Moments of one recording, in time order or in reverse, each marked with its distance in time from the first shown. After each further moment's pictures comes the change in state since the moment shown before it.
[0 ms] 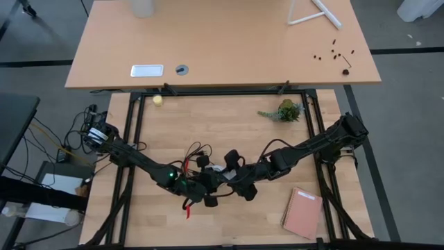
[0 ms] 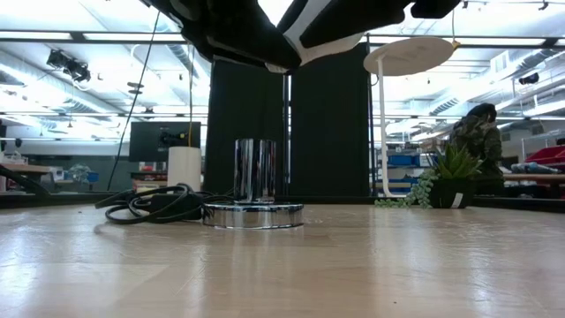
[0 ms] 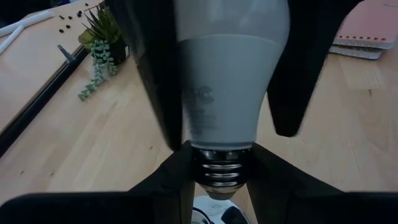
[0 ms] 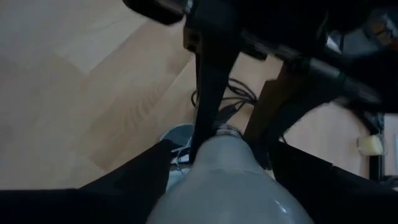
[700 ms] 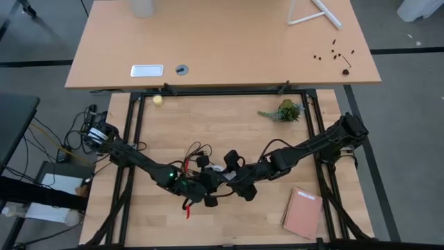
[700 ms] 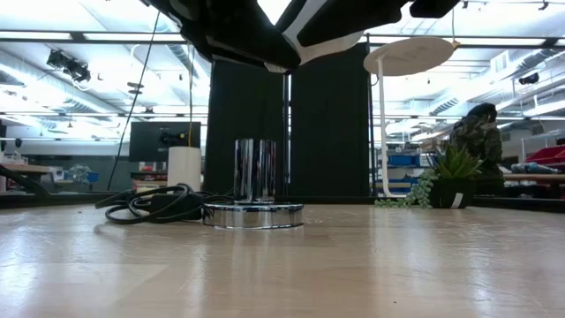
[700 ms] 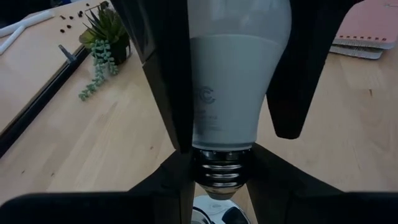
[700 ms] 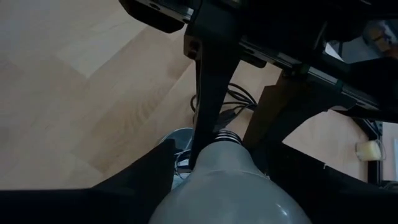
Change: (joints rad) left arm 0.001 0.000 0.000 -0.001 -0.005 -0.003; right arm 0.000 0.000 0.000 0.018 -0.007 -0.015
